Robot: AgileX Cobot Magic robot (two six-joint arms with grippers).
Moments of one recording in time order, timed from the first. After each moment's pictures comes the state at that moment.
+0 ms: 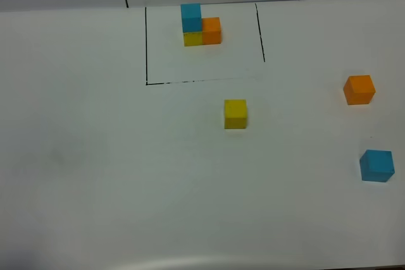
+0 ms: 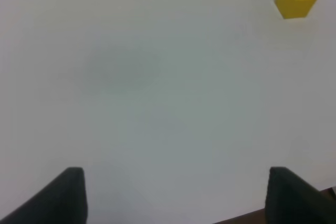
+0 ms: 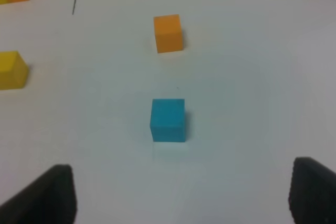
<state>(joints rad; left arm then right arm) -0.15 0.07 -0.51 -0.12 1.07 0.02 -0.01 -0.01 -0.50 0.06 1.07 0.03</state>
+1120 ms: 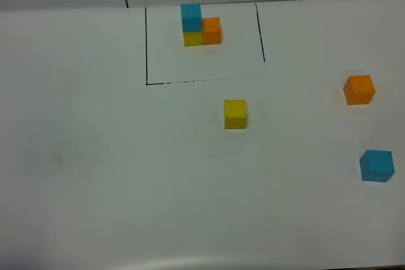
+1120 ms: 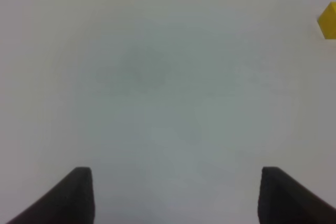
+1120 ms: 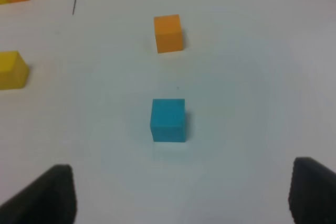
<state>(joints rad) -0.02 0.07 -0.51 -0.12 1.07 0.02 -0.01 -0.01 -0.50 0.06 1.07 0.03</state>
